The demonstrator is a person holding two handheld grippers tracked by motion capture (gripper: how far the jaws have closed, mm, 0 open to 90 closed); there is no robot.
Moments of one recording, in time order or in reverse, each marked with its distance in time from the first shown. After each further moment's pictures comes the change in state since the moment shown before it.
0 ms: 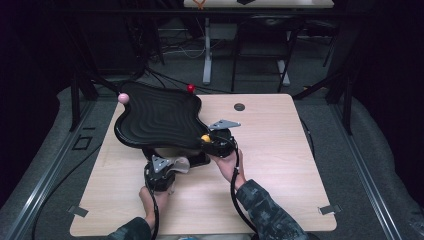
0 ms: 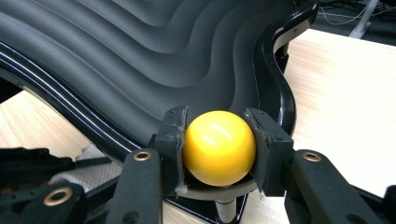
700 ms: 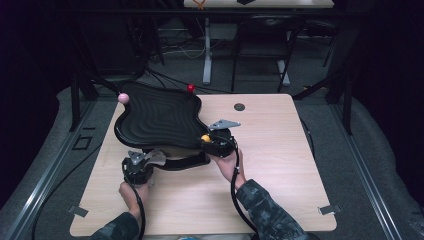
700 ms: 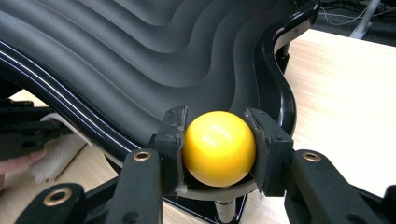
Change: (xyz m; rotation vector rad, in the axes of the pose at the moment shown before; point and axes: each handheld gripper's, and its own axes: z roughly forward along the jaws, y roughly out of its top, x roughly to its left) left arm 0.062 0.001 -0.006 0.001 0.180 -0.069; right arm 0.000 0.000 0.000 0.003 0.002 -0.006
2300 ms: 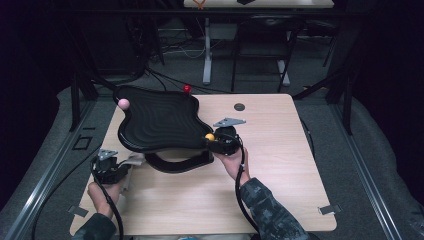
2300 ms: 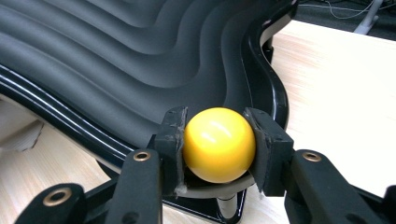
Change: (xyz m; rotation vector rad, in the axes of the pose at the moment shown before) left arm 0.063 0.019 -0.054 0.115 -0.069 -0.027; right arm -0.016 0.000 -0.005 0.022 0.018 0.011
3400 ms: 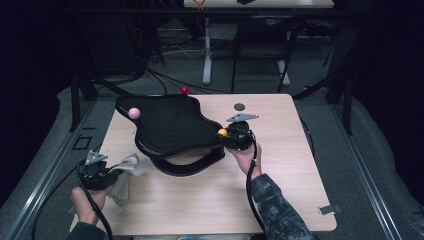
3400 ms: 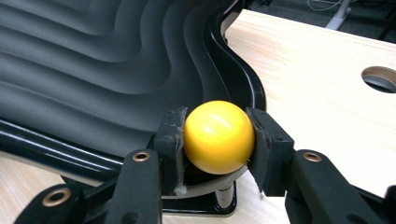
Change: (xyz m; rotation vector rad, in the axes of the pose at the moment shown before) left arm 0.008 0.000 -0.038 0.021 -0.052 0.058; right arm -0.036 0.001 -0.016 0.032 -0.066 0.009
